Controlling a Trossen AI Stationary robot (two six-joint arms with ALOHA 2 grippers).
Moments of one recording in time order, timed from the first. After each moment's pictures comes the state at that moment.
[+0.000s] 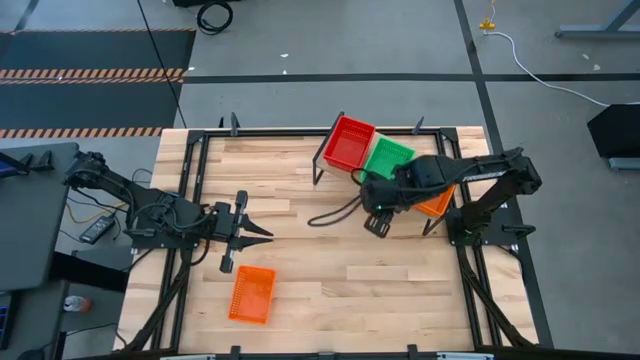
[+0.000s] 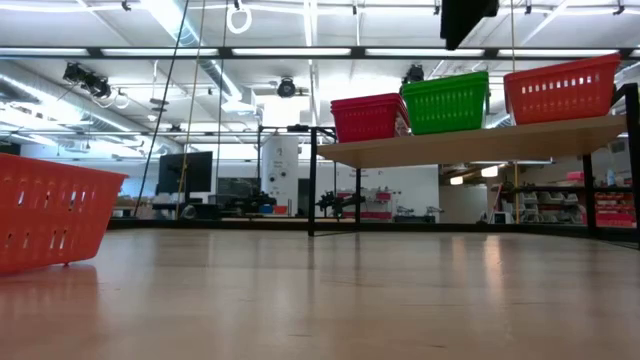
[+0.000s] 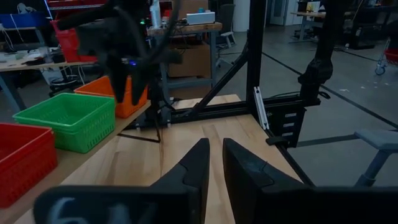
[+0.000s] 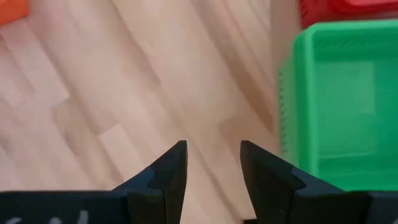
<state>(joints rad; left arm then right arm) -0.46 0.89 0.76 0.04 -0.35 0.01 0.17 1.57 1.69 -1.42 0.24 0.67</state>
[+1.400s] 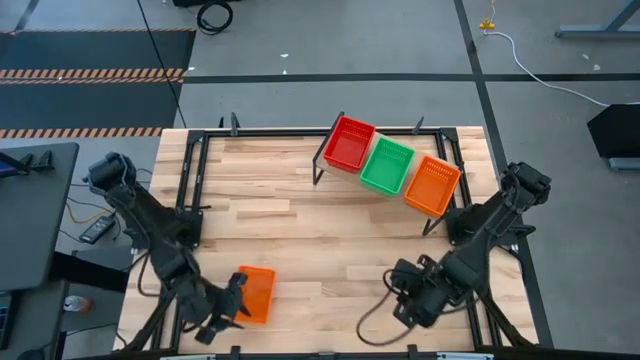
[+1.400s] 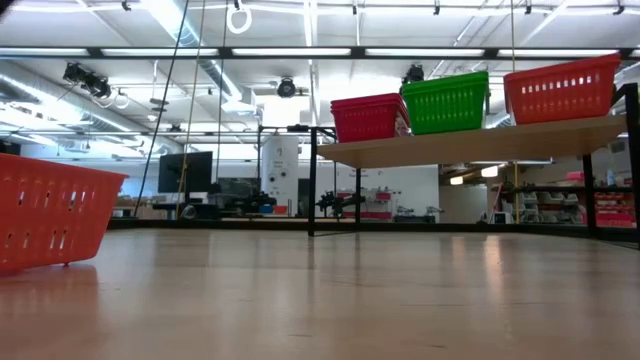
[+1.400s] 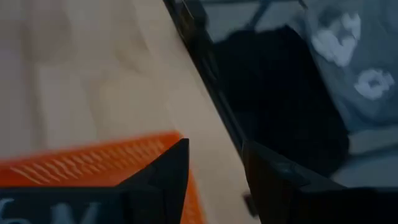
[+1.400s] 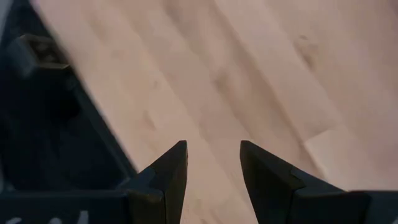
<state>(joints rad) -0.94 1.30 0.76 -0.13 -0.26 -0.51 0.80 1.57 1.25 -0.96 0.20 1.42</state>
